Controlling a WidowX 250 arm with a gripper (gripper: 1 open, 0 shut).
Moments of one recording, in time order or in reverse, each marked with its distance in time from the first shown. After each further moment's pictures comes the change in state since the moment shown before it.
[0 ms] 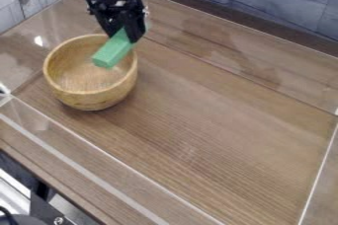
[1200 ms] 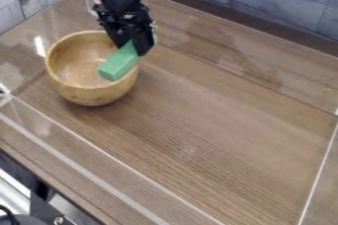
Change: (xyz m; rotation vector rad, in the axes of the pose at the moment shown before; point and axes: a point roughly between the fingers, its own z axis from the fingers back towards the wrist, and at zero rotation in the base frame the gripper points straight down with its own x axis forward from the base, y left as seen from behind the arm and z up) arm -0.012 -0.018 -0.012 -0.021 0.025 -0.087
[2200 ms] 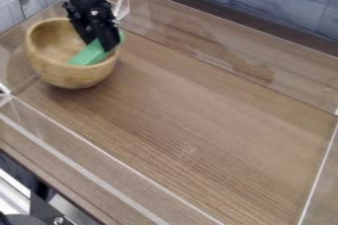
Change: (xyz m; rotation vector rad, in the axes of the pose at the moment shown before) arm -0.012 0.042 0.015 -0.029 0.041 -0.024
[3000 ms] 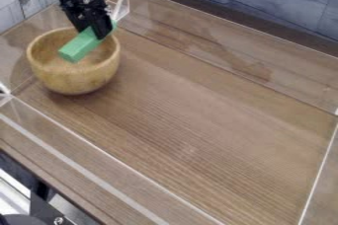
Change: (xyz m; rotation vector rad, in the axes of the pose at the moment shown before) arm 0.013 0.025 0.002 0.045 -0.031 0.023
